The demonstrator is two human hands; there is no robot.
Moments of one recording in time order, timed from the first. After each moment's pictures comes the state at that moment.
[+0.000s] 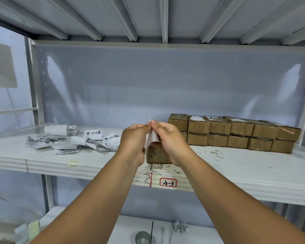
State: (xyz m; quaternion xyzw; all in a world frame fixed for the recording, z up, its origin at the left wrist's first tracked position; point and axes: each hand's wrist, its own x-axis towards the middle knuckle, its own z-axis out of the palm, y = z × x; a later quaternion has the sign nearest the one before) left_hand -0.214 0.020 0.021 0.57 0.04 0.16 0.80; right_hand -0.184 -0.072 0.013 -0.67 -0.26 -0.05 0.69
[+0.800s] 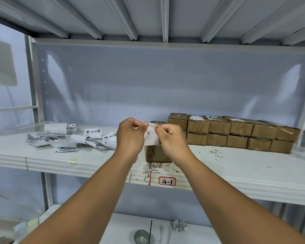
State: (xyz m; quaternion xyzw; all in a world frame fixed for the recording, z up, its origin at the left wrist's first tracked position) left_hand -0.203 0.029 0.015 0.69 0.03 0.32 0.65; right_hand -0.188 -0.077 0.009 -0.79 -0.22 -0.22 0.53
